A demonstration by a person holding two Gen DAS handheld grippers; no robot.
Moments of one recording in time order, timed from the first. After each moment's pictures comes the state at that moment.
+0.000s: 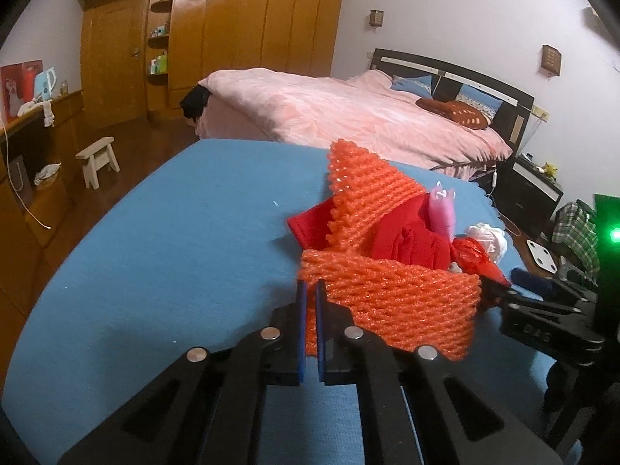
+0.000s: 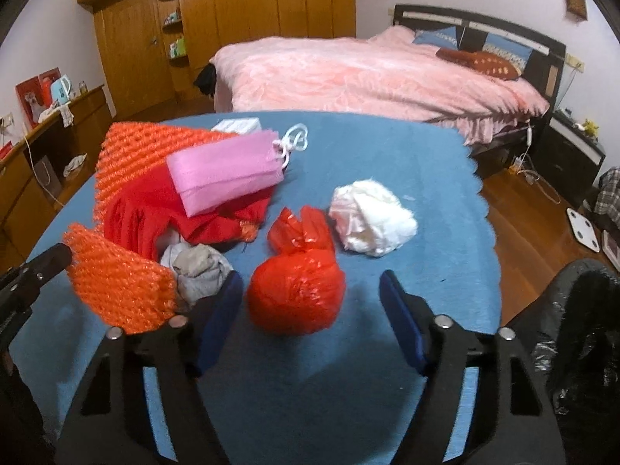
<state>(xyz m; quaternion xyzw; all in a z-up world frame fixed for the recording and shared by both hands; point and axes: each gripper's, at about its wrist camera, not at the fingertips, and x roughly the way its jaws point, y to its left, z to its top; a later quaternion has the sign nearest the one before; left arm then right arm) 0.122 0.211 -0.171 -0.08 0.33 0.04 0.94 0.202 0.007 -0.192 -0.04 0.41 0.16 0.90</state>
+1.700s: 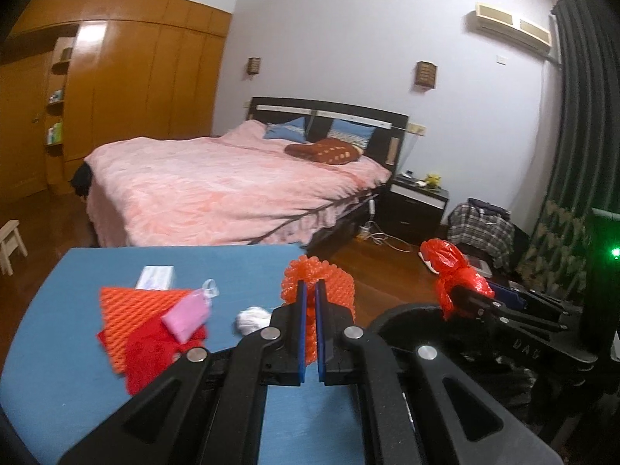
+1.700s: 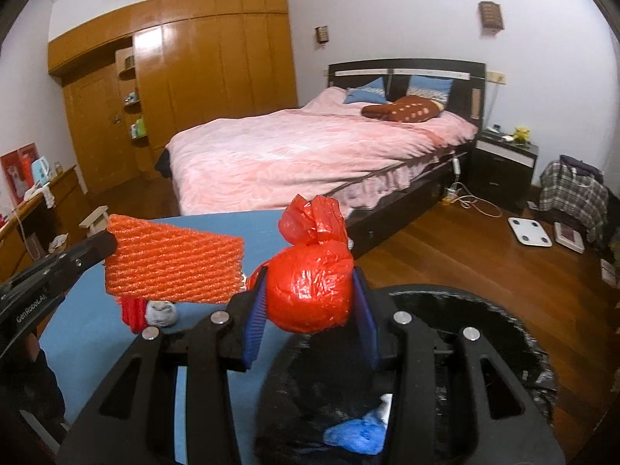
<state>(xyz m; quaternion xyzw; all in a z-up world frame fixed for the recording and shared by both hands) 0.104 0.028 -0.041 -0.04 0.23 -0.17 0.96 0.095 -0.189 -0.053 0.03 0.28 0.05 0.96</state>
